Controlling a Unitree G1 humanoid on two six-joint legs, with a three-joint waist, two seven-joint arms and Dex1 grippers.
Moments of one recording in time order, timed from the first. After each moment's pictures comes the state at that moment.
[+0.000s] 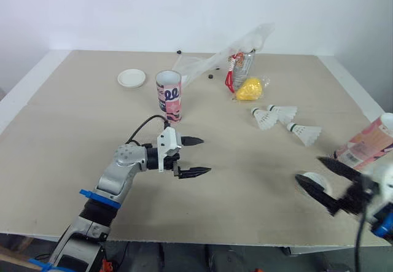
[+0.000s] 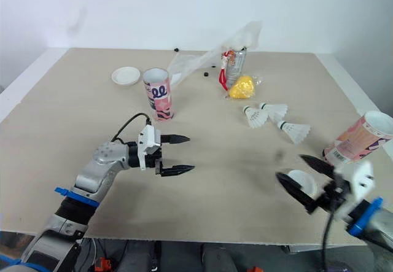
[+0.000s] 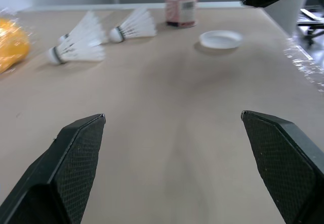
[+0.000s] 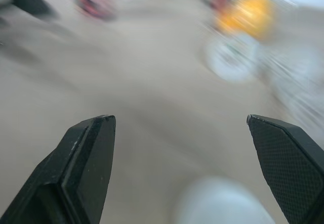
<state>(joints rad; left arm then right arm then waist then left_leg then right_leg) -0.46 0.33 -0.20 0.13 -0.29 0.09 -1.07 0.19 -0.69 -0.42 -0.35 0.62 0.23 0.96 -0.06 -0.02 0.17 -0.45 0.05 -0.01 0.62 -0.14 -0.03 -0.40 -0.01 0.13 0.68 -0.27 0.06</state>
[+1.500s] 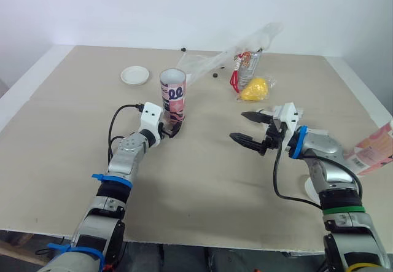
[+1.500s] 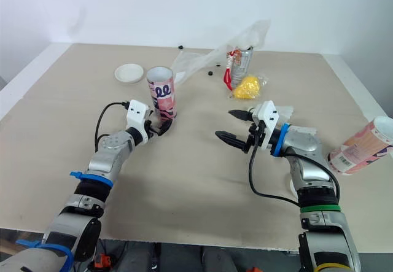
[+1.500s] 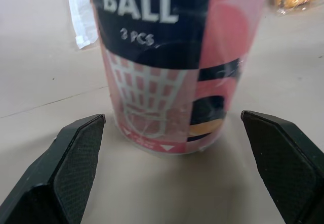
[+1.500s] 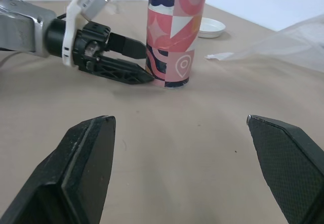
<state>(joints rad) -0.71 0.19 -0.02 0.59 -0.13 0.13 -0.41 -0.52 -0.57 -0.05 0.30 0.37 0.06 1.09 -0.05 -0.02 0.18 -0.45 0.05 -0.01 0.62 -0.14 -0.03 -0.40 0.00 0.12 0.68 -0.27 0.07</state>
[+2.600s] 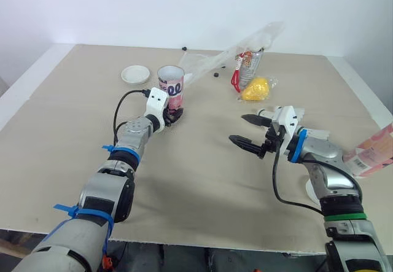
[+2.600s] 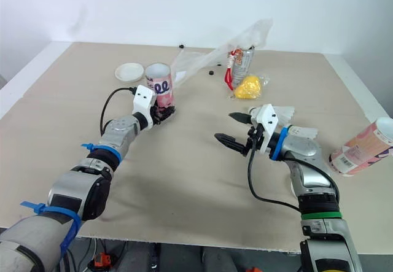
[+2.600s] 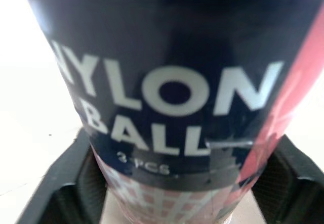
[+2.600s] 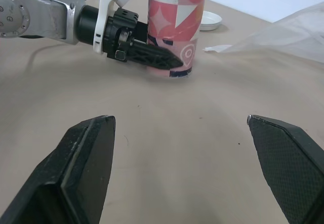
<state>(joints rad) -1.05 0.18 0.04 1.20 -0.08 -0.16 -0.47 -0.48 -0.57 -0.05 0.22 0.37 0.10 1.04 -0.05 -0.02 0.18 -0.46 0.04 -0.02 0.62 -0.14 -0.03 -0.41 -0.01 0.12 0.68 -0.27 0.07</state>
